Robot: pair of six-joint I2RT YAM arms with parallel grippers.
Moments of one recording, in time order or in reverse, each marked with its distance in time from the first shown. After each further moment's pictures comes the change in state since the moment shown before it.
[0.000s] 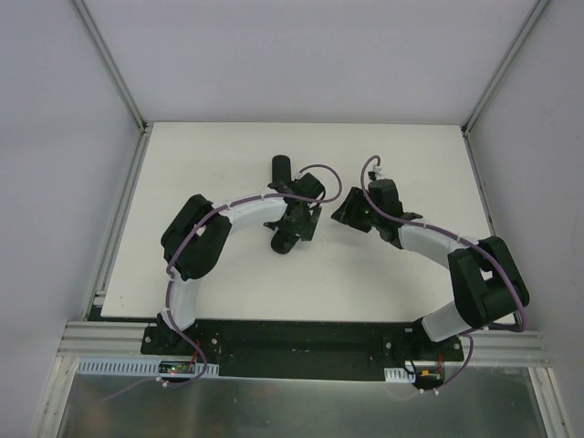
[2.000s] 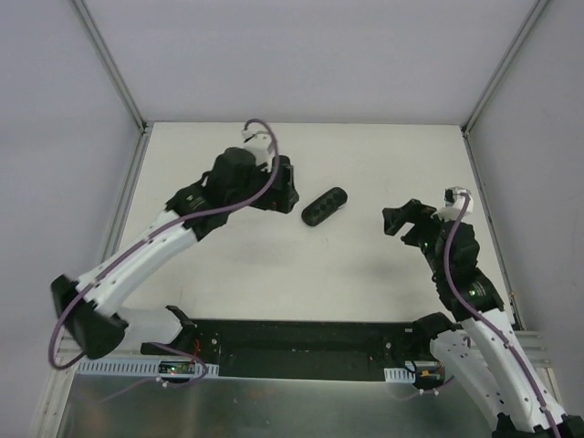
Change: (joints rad) left arm 0.060 -0.635 -0.078 0.089 0.182 0.055; right arm -0.048 -0.936 -0.145 -0.349 0.345 -0.186
